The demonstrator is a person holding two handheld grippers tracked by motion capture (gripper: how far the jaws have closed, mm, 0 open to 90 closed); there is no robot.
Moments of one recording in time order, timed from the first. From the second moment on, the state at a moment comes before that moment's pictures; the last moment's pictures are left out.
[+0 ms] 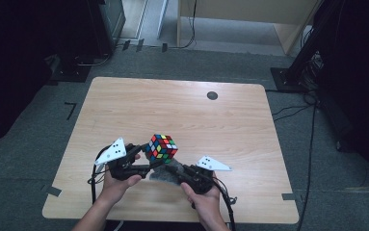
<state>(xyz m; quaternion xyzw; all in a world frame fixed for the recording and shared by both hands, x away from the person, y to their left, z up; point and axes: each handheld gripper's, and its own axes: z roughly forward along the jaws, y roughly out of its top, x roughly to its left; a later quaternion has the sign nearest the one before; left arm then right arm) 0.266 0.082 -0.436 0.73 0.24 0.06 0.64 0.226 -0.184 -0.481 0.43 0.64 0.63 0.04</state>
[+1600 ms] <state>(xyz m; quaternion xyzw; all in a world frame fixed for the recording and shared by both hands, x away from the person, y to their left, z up) 0.282 0.088 -0.443 0.74 0.27 0.05 0.61 0.235 -0.230 -0.466 0.37 0.69 0.56 0.27</state>
